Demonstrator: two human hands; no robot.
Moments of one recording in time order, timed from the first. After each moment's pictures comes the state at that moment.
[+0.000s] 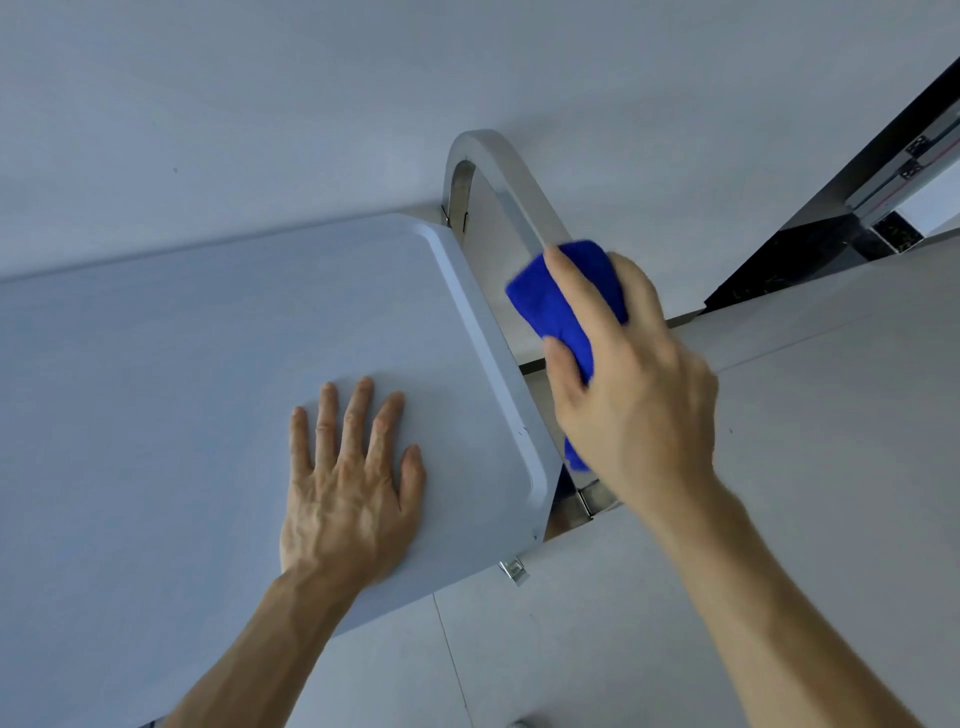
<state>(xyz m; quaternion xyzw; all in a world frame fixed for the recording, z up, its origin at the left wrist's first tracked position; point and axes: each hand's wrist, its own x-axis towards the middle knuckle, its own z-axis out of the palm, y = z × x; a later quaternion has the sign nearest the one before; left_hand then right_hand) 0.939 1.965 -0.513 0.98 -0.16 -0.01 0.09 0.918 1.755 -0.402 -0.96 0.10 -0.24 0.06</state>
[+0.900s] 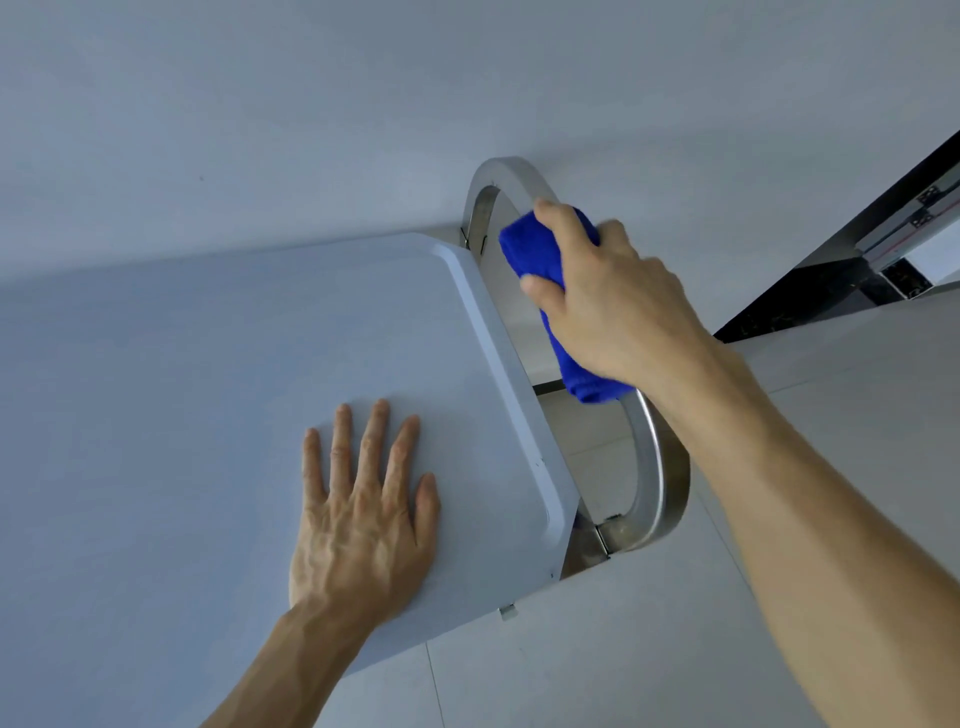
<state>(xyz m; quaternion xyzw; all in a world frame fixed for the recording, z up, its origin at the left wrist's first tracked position) 0.934 1.956 -0.514 0.98 -0.16 0.01 0.09 1.008 1.745 -0.360 -1.00 0.07 -0.04 0.05</state>
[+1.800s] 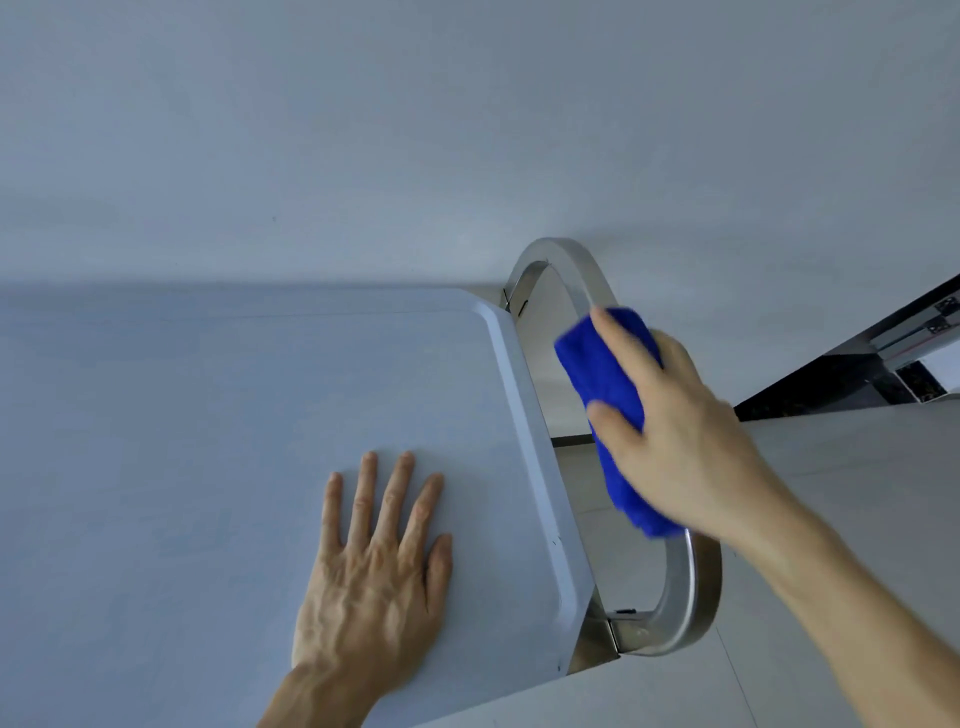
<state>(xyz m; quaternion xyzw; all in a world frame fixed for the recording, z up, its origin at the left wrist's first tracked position) 0.936 1.957 -0.517 0.98 -0.16 0.02 0.11 0.983 1.734 -0.358 -0.99 0.04 0.03 0.15</state>
